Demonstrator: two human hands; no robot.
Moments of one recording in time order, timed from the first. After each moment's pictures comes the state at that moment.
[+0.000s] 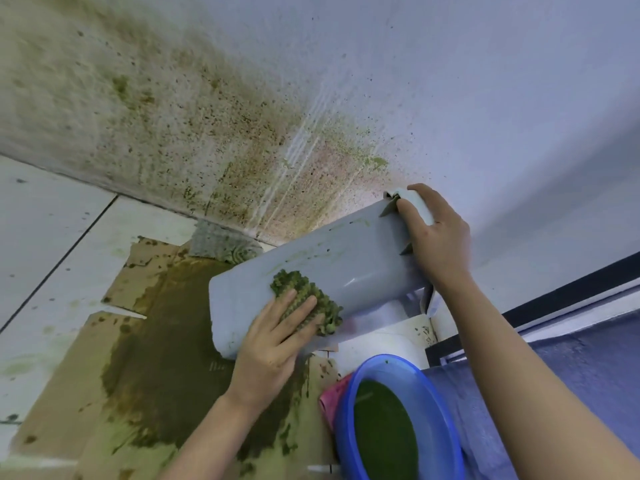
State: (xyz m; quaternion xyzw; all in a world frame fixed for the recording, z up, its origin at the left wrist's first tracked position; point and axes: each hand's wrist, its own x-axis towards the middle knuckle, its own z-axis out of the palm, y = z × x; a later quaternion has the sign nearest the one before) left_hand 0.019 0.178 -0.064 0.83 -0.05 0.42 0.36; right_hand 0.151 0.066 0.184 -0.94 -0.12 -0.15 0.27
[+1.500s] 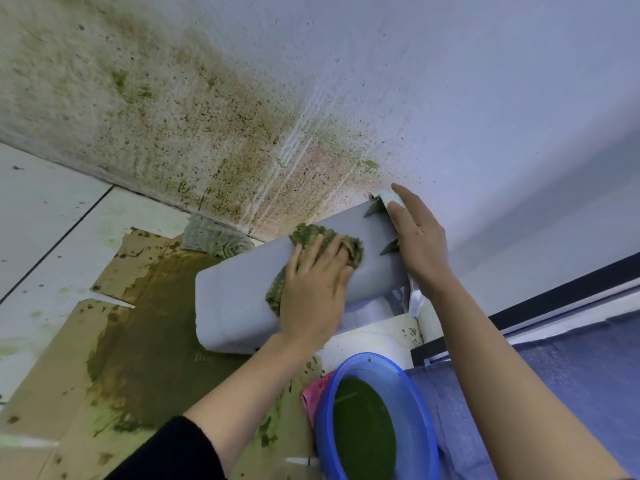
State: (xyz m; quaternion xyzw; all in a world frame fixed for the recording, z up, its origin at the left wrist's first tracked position) left_hand 0.078 0.151 0.047 0.85 0.07 0.33 0.40; right_hand 0.151 0.064 0.192 -0.94 -0.14 -0.07 0.31
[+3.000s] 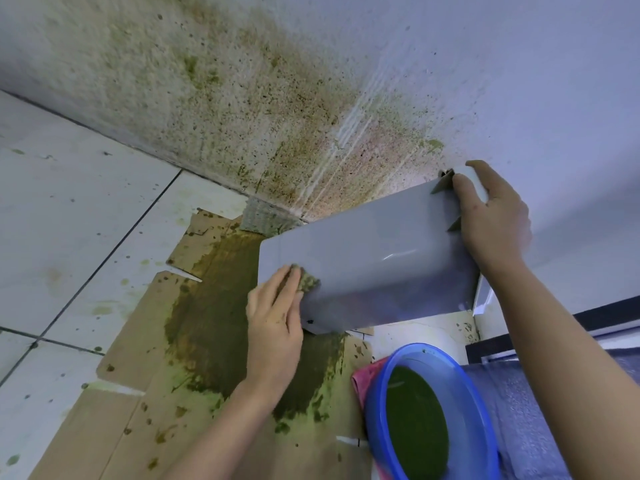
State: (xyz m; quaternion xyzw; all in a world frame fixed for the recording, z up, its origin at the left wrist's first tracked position) left_hand -0.026 0.190 -0.034 0.74 0.24 0.35 0.52; right_hand 0.146 0.084 0.186 -0.95 -0.08 -0.15 0.26
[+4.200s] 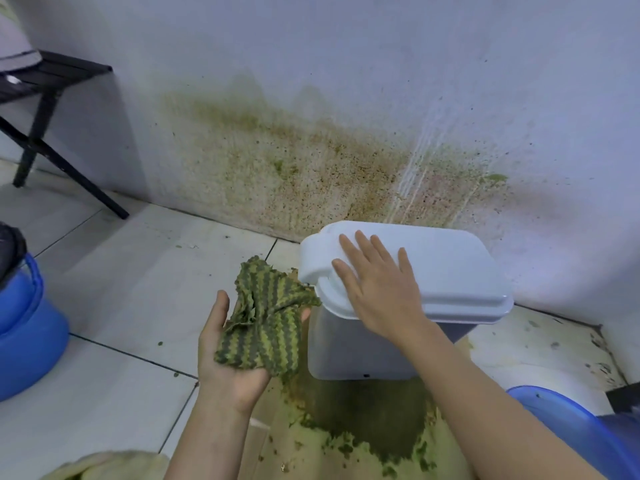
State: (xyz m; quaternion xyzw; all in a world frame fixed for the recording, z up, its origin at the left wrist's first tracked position) left_hand -0.136 0.329 0.089 0.03 0.25 0.20 0.95; right_hand 0.033 0.212 0.123 -0.91 -0.39 0.04 0.08
